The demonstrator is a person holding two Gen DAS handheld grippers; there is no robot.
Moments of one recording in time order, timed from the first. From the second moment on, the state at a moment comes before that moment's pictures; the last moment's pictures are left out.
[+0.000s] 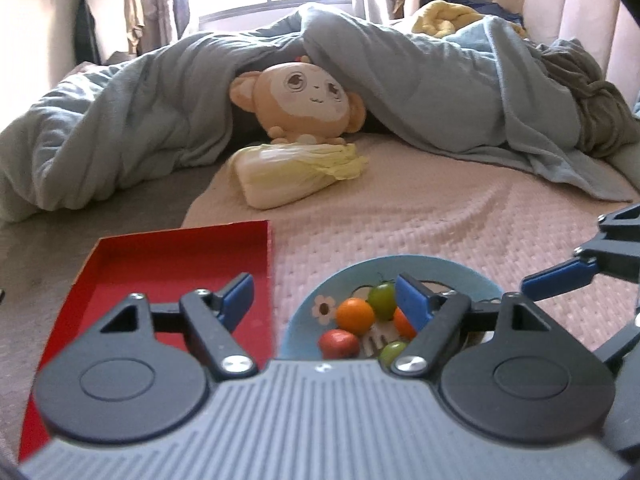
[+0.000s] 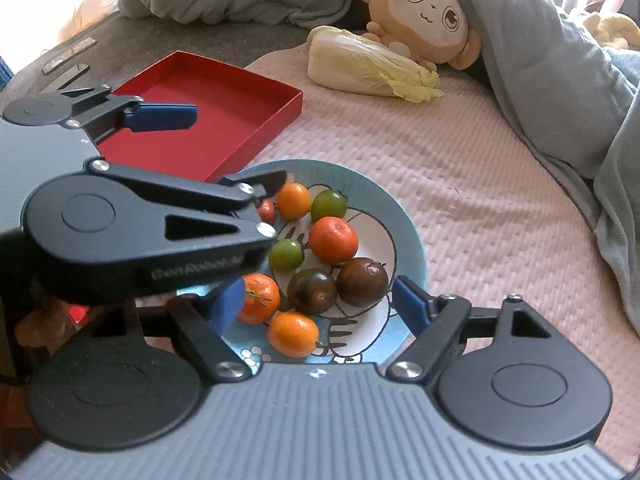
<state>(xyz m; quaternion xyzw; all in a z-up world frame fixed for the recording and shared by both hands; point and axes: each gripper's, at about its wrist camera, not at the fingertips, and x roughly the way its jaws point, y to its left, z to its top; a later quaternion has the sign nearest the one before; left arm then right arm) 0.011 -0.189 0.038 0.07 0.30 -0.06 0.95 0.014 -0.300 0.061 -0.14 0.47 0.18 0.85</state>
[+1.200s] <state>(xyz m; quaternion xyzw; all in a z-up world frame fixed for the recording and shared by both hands) -0.051 -0.161 0.052 0.01 0.34 -0.03 0.94 -0.005 -0.319 0.077 -0.12 0.51 0.13 0.84</state>
